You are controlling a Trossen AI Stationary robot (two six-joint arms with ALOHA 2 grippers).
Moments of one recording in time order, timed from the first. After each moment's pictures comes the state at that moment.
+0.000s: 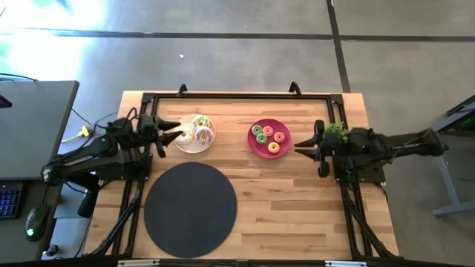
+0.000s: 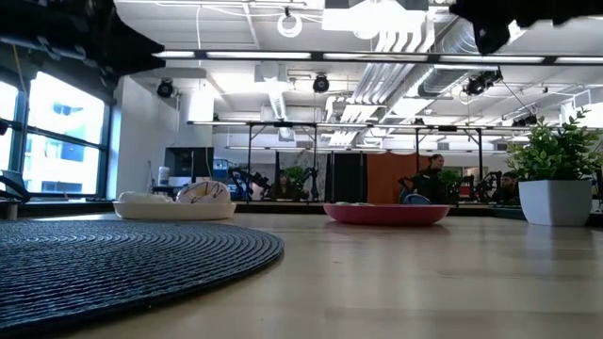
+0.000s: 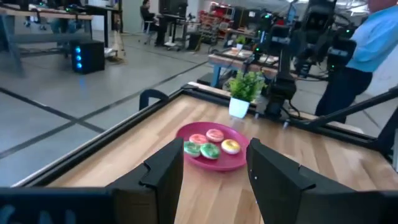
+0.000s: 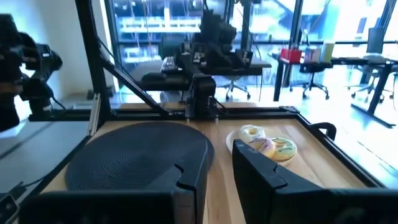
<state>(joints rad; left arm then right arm) 0.33 0.18 0.35 -0.21 -0.01 -0.15 0.10 0.49 0.44 0.01 0.11 0.02</state>
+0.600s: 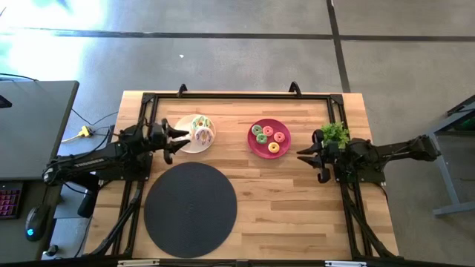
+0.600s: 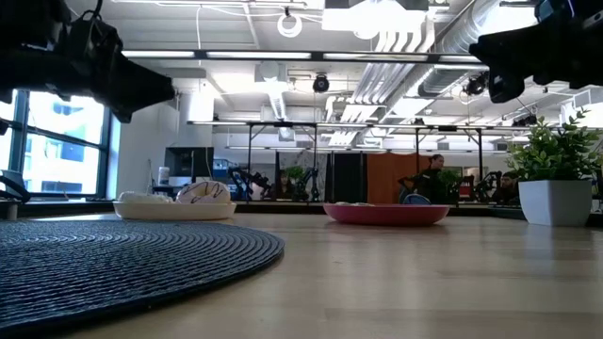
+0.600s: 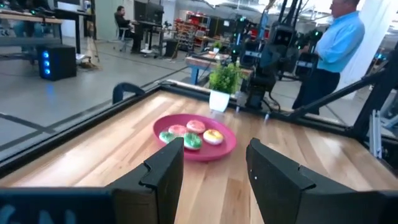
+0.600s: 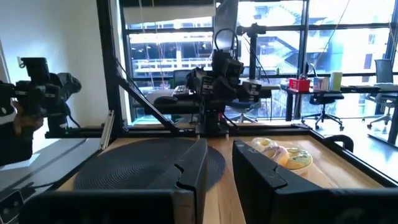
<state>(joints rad) 0.33 0.18 0.07 0.13 0.10 -0.16 0.10 0.24 0.02 0.38 0.07 0.03</state>
